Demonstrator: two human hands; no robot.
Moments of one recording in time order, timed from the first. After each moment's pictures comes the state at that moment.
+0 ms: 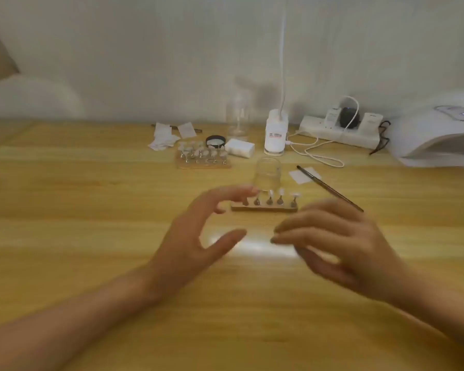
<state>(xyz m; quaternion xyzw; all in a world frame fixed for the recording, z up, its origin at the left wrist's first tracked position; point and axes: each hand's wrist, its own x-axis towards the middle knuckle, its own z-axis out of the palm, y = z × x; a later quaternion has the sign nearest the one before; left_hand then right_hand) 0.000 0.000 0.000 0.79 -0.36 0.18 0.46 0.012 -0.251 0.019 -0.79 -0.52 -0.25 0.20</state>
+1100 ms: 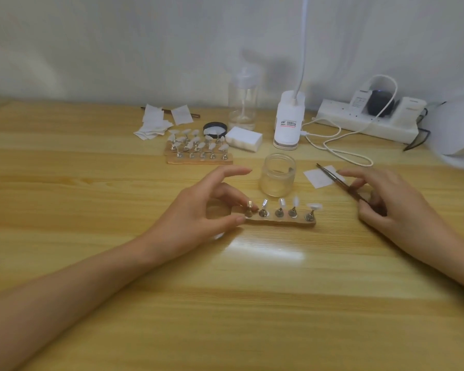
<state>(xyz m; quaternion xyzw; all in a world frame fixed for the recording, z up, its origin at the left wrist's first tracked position) 0.083 0.003 -0.018 0.84 -0.19 0.00 0.50 0.125 -0.324 -0.024 -0.93 -0.22 -0.11 0.26</state>
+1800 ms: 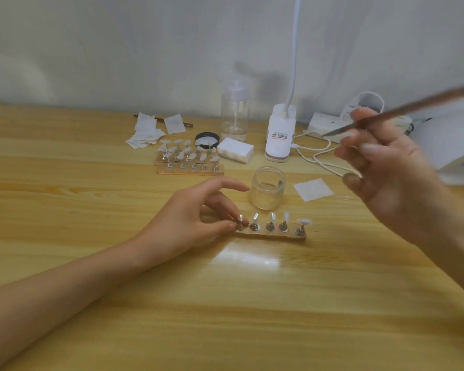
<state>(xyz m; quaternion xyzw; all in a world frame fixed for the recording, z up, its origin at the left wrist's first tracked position) 0.095 0.000 -0.010 0.84 -0.20 -0.02 0.51 0.138 -0.284 0.041 -0.60 -0.24 0.04 0.76</state>
